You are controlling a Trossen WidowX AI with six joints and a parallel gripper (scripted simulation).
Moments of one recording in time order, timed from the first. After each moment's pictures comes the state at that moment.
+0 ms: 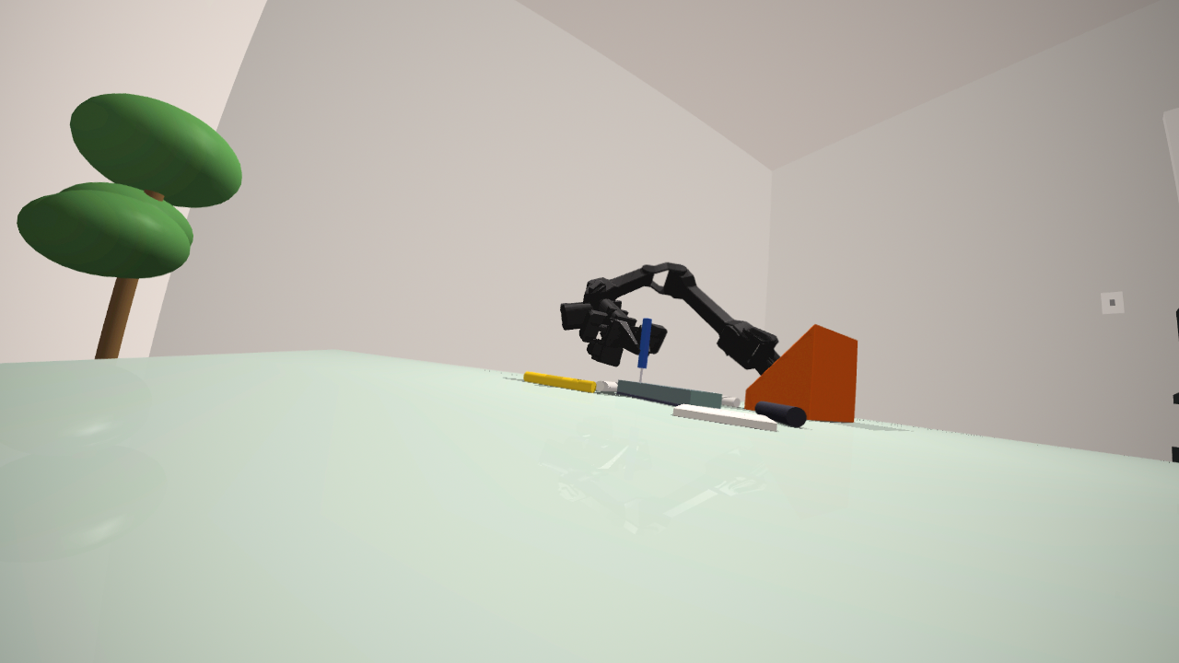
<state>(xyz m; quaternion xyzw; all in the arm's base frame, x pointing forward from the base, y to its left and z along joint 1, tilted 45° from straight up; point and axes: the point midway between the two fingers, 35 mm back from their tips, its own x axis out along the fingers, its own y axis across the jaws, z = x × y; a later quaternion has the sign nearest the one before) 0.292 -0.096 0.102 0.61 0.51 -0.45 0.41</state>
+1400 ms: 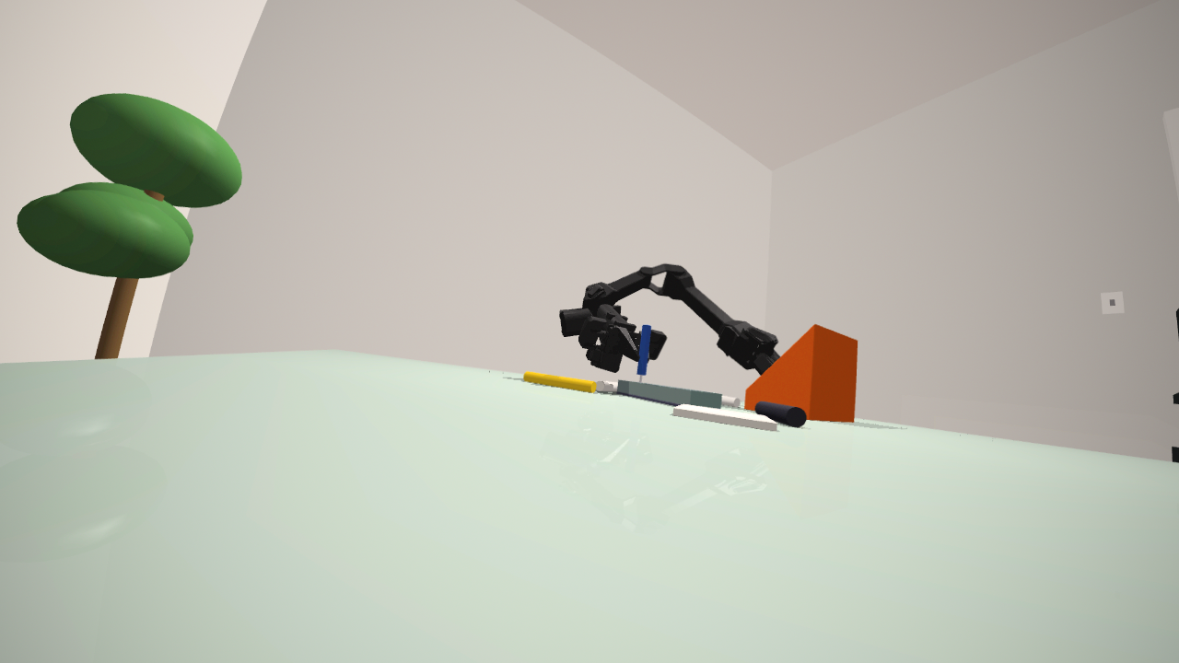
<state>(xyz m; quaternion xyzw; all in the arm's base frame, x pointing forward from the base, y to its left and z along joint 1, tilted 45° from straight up) 0.291 -0.105 0.093 0.61 0.51 -0.45 0.42</state>
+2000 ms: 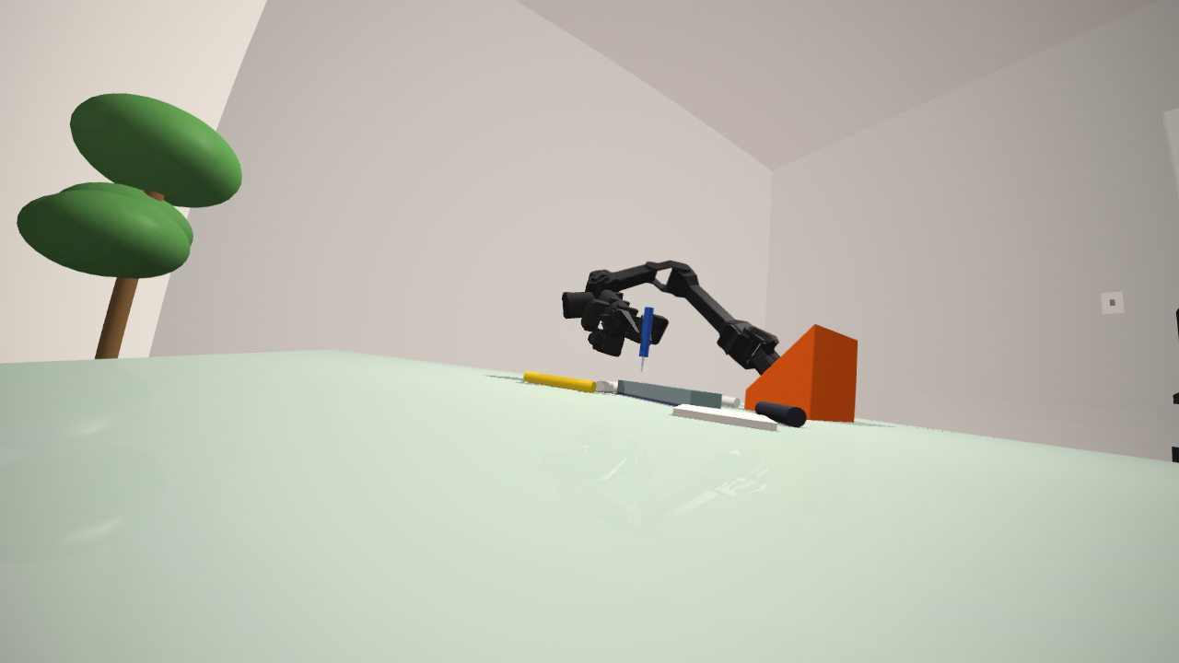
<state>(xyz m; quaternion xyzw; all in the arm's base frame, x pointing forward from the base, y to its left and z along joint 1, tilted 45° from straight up) 0.293 -0.081 0.117 0.60 0.51 -0.45 0.42</state>
